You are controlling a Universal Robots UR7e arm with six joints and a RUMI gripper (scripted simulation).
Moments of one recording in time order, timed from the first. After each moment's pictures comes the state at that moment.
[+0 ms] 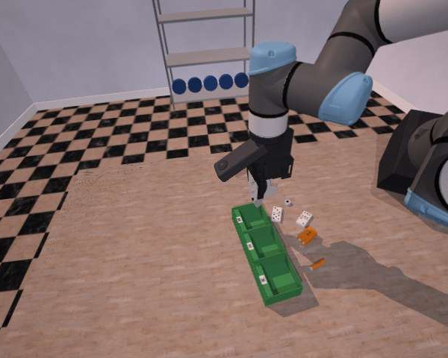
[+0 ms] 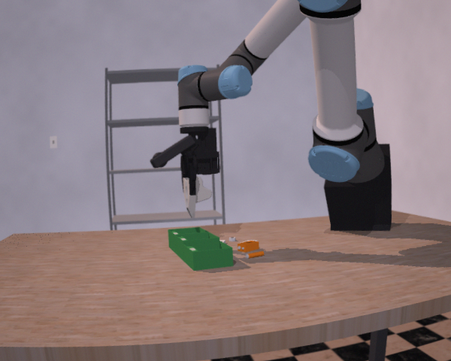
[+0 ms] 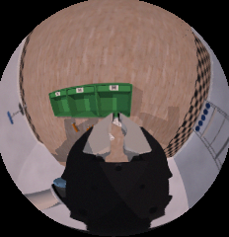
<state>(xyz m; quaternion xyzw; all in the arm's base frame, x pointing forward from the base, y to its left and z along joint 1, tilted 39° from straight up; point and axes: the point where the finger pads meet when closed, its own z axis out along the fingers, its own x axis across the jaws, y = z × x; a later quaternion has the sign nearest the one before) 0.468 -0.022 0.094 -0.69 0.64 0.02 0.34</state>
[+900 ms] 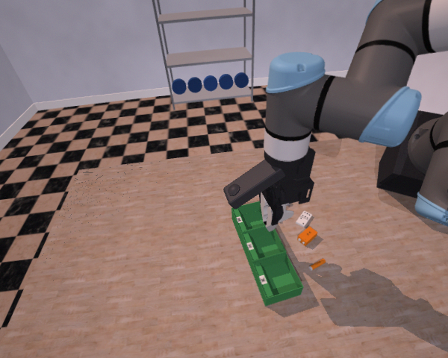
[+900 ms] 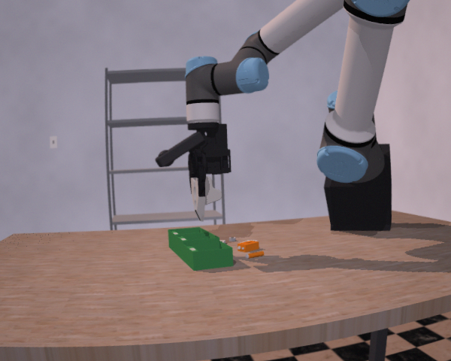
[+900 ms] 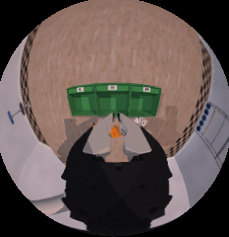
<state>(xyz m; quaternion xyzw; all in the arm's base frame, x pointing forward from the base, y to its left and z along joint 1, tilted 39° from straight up) 0.451 0.046 0.133 -0.70 0.63 0.03 0.34</state>
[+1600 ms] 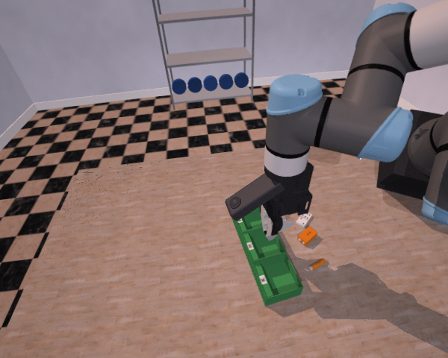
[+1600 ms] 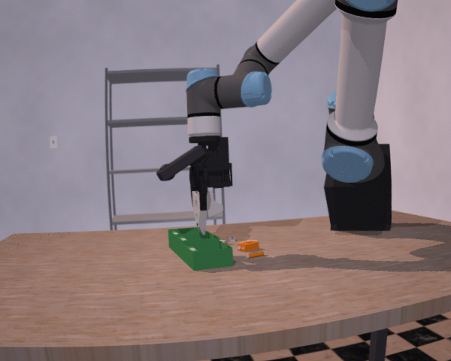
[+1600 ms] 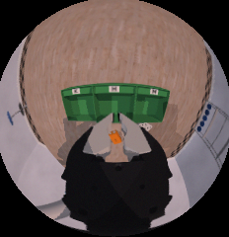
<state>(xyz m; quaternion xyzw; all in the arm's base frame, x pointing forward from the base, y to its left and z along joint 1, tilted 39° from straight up) 0.462 0.065 0.111 -0.70 0.63 0.03 0.34</state>
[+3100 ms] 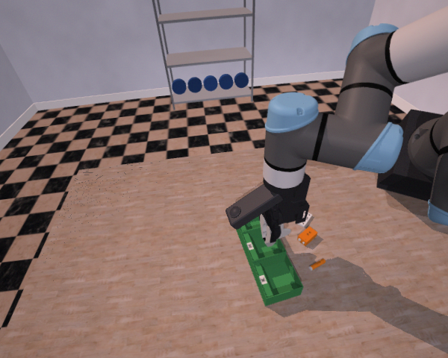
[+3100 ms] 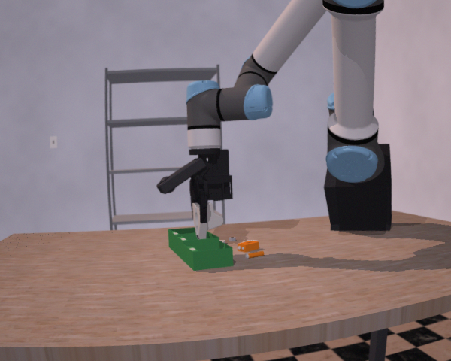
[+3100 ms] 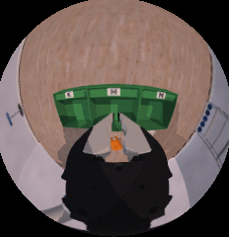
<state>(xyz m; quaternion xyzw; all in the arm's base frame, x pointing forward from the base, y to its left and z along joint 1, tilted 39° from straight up) 0.474 0.079 0.089 -0.70 0.63 0.02 0.34</state>
